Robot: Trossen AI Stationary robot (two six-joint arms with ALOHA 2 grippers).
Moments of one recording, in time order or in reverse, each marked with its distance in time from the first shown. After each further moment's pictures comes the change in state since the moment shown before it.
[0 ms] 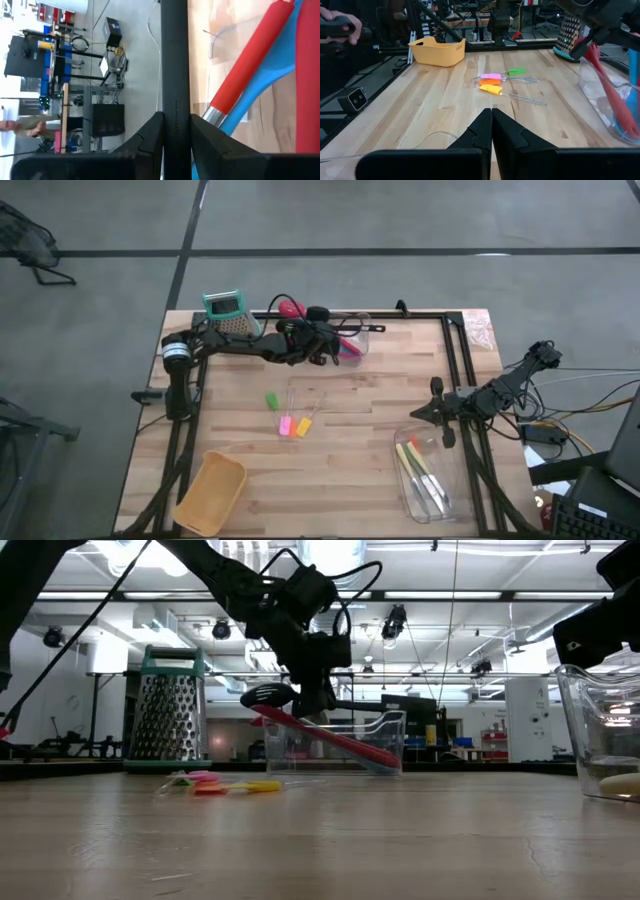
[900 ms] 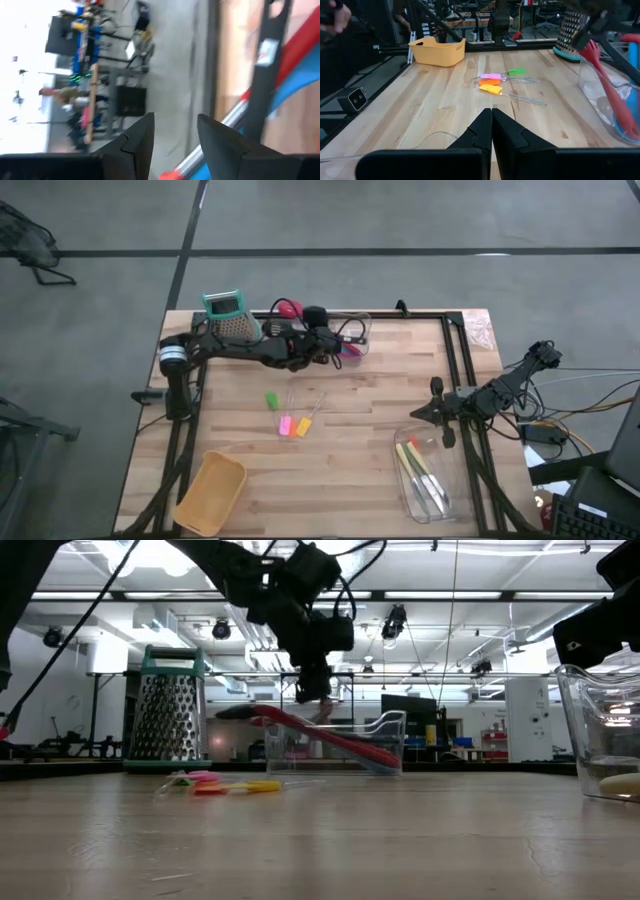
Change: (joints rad) left arm -0.065 -0.029 0.019 0.005 -0.219 -0.032; right arm 0.000 0.000 0.000 0.000 0.000 0.000
